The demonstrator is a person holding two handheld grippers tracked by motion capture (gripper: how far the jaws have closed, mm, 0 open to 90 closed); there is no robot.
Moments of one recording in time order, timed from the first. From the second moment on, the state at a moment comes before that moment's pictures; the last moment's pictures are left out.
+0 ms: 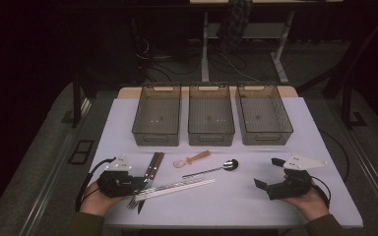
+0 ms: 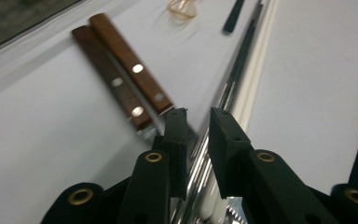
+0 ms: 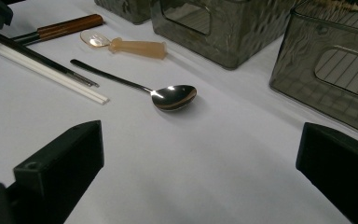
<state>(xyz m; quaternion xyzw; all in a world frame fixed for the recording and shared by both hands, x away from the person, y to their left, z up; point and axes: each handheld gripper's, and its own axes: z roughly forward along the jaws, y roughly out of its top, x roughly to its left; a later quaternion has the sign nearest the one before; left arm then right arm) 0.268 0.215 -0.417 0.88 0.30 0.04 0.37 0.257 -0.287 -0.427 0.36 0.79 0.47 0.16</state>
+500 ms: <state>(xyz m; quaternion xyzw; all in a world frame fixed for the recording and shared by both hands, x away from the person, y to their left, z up) 0.263 0.176 -0.428 0.90 0.23 0.02 0.36 0.257 -0.287 -0.428 0.36 0.79 0.47 0.15</state>
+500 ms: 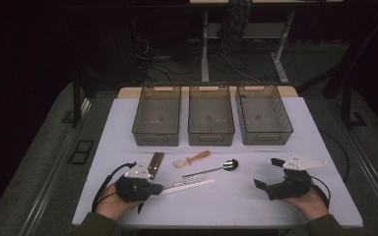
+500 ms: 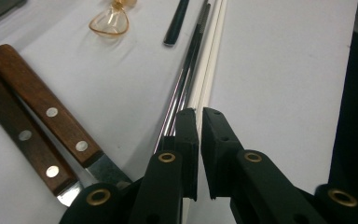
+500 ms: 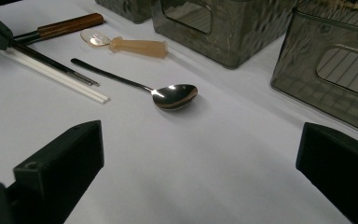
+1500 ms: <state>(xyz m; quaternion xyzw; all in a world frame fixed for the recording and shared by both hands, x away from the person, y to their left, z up) 0.266 0.159 -0.439 0.92 0.20 0.01 0.34 0.258 -0.286 -0.428 0.36 0.80 0.46 0.15</state>
